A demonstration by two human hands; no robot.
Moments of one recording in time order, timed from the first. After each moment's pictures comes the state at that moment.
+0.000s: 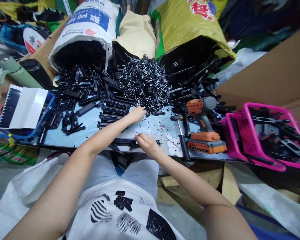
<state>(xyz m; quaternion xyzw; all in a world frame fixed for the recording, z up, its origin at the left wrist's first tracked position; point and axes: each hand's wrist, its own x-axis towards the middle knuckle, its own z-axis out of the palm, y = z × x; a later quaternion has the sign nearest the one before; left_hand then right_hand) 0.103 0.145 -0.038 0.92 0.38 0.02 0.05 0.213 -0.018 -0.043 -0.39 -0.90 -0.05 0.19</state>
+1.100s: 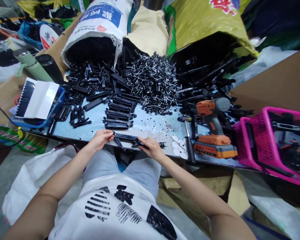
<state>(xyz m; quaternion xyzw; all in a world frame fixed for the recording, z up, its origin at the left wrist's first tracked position) -0.056 -0.022 -0.030 0.22 0.56 0.42 0.68 0.235 -0.026 -0.100 -0.34 -0.88 0.12 0.29</state>
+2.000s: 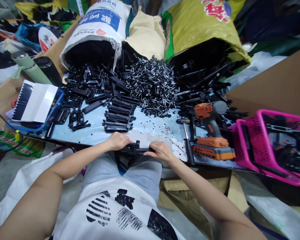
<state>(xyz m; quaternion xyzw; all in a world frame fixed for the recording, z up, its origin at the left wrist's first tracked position) -0.008 0.005 -0.042 0.91 0.39 0.04 0.15 0.258 -0.023 -0.055 -0.37 -0.92 0.03 0.10</state>
